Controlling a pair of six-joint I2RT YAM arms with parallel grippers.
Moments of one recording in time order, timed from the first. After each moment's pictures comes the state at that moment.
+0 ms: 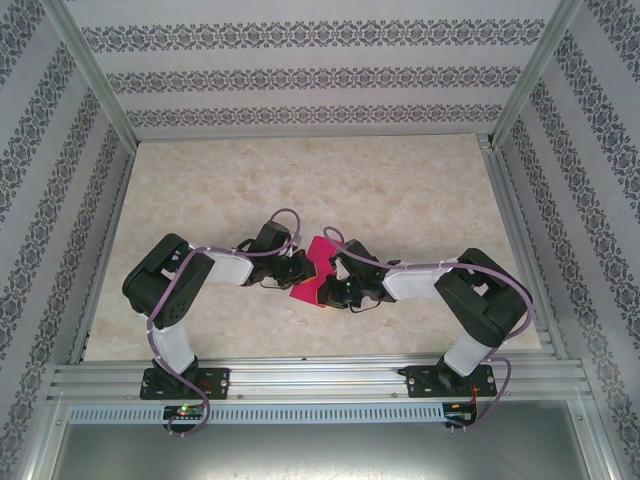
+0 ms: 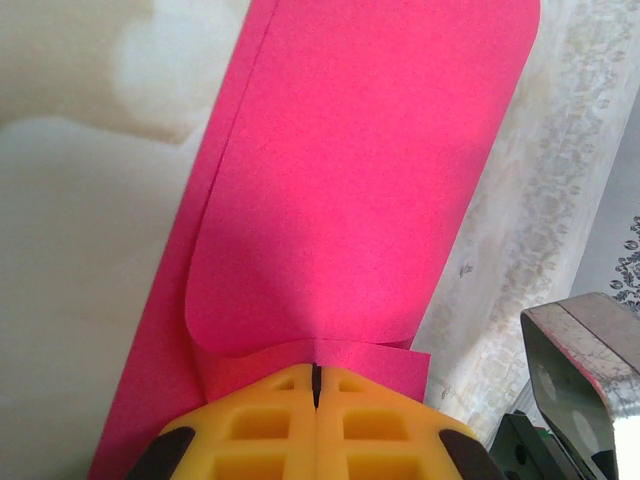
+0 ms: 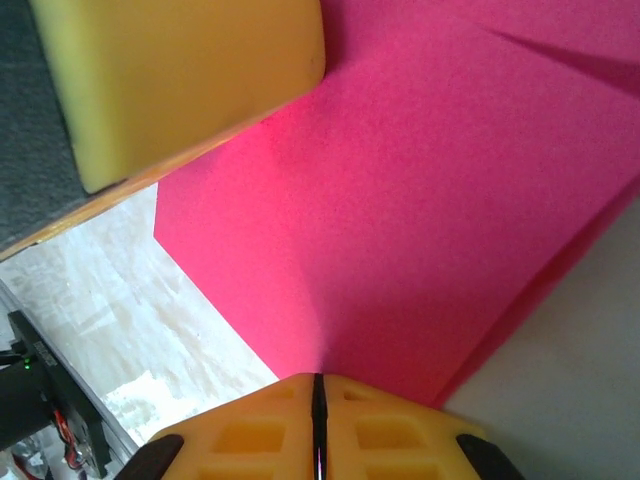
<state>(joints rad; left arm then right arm) -0.55 1.81 0.76 0.18 0.55 -0.97 0.75 1.67 0.66 0.02 -0.50 0.89</state>
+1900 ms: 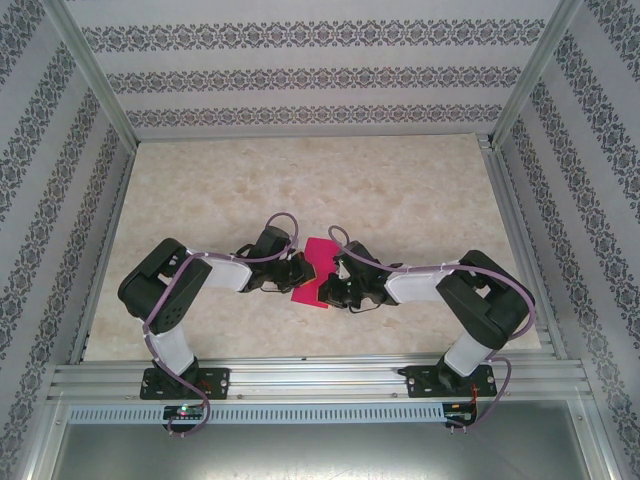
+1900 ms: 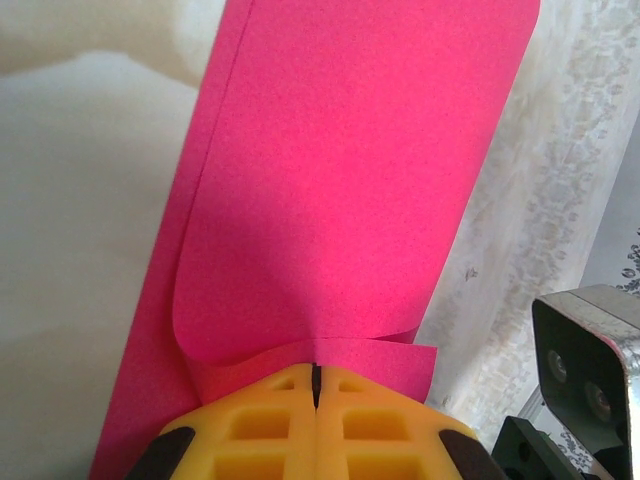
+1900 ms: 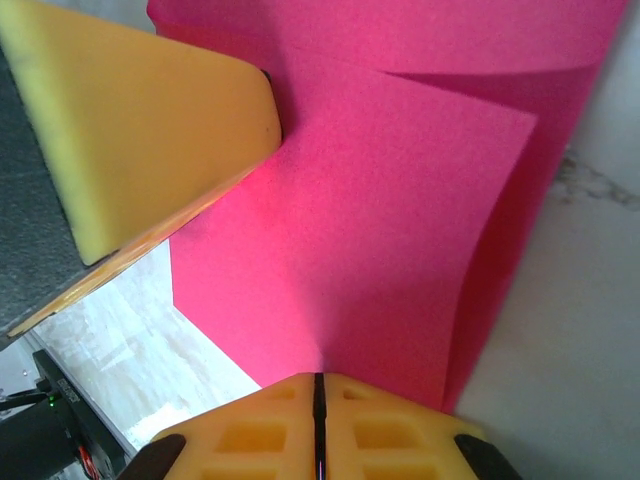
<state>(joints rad) -0.58 1.77 0.71 0.23 0.48 -1.05 0.75 1.65 0.63 0.07 -0.45 0.99</state>
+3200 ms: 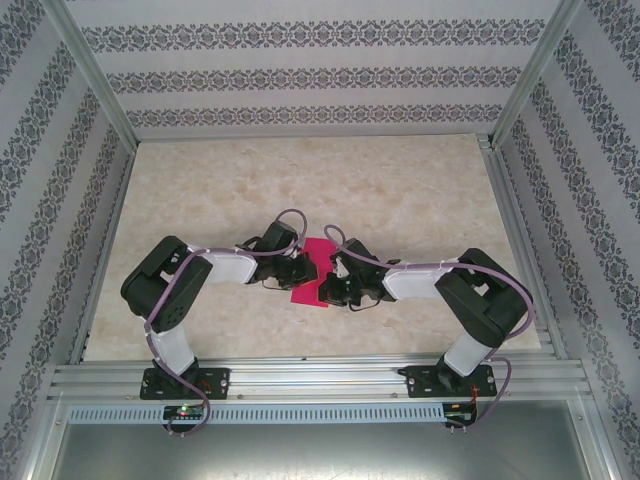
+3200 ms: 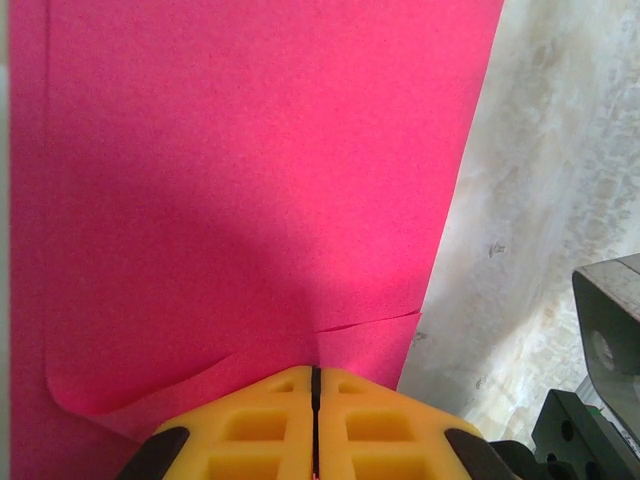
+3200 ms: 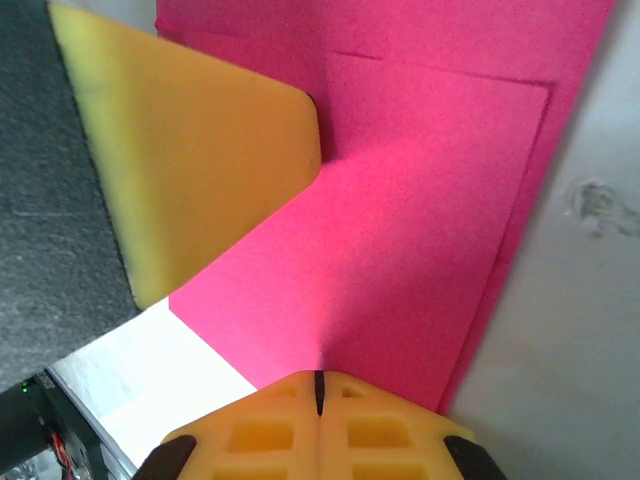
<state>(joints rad) -0.58 1.79 0.82 0.03 0.47 -0.89 0.74 1.67 0.67 0.00 -0.46 0.89</state>
